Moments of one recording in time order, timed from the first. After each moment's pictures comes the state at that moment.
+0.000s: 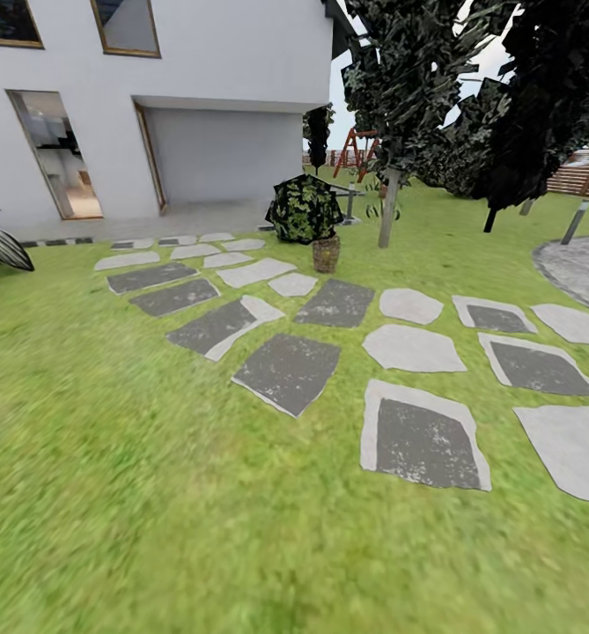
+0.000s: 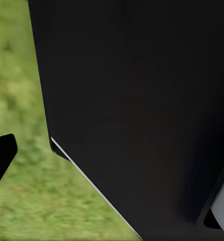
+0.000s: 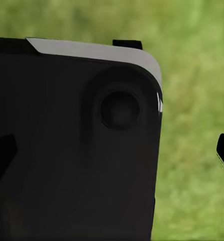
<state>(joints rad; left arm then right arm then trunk) 0.01 -0.02 0.01 -0.04 0.01 0.00 -0.01 -0.09 -0.01 0.01 -0.04 0.02 -0.15 0.00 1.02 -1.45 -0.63</state>
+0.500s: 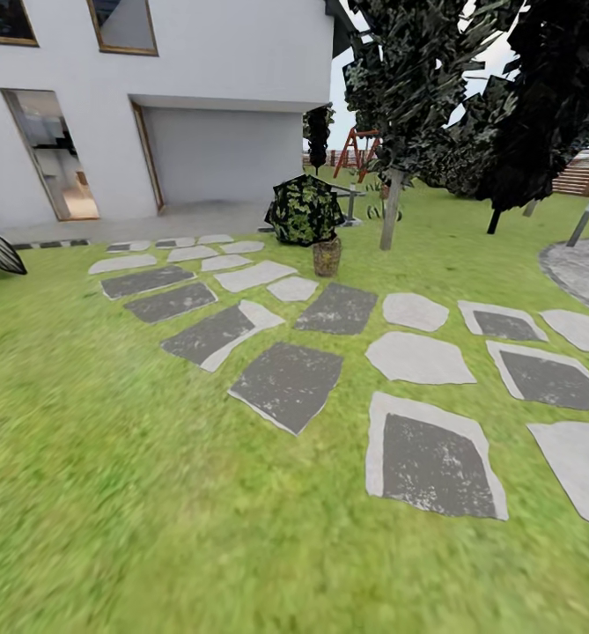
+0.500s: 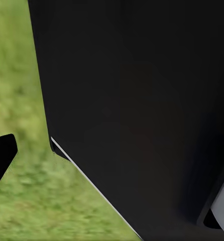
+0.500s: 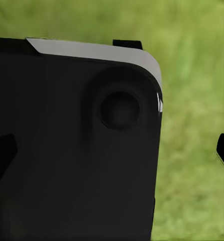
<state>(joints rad) 0.01 -0.02 0.01 -0.04 0.01 0.00 -0.01 -0.09 -0.01 0.01 -0.04 0.02 -0.15 0.00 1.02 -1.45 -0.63</state>
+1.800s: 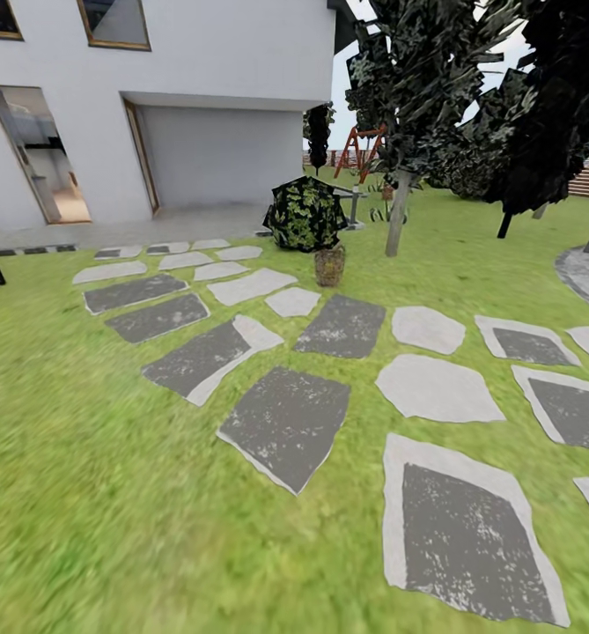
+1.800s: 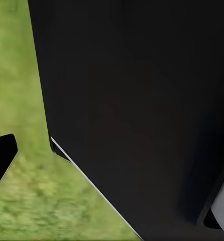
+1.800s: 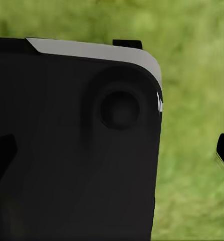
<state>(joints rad) 0.01 -0.02 0.01 -0.04 0.01 0.00 -0.01 -0.09 -0.01 0.01 -0.04 0.02 -0.15 0.00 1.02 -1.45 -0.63</state>
